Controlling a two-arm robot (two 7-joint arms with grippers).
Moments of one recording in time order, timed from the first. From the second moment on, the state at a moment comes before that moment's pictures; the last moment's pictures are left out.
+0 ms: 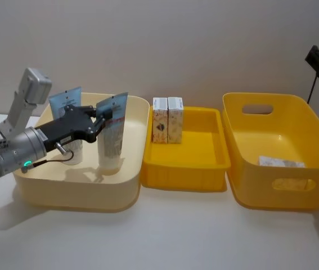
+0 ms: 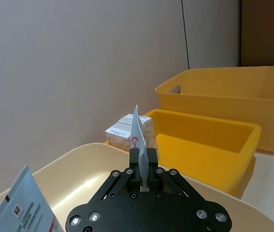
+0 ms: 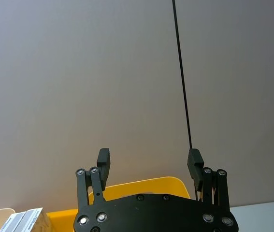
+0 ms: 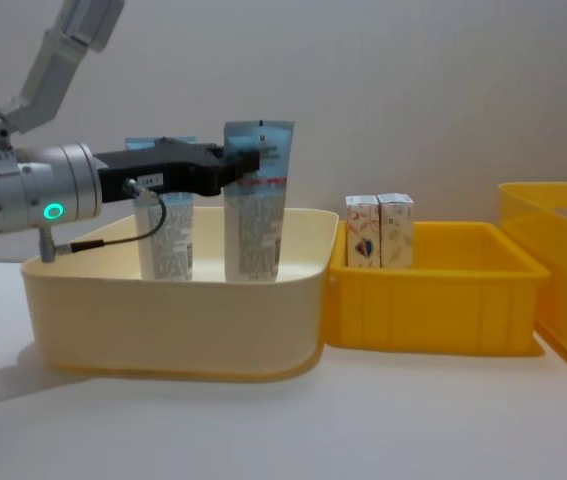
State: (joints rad) left arm -0.88 0.22 0.45 -0.69 -0.40 -0.28 -0.84; right arm 0.48 0.11 0.13 -1.62 0.21 0.44 -0.04
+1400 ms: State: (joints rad) left arm -0.99 0.24 0.41 -0.83 -0.48 -0.29 -0.88; right arm 0.46 0.17 0.06 -1.62 0.25 0.43 0.15
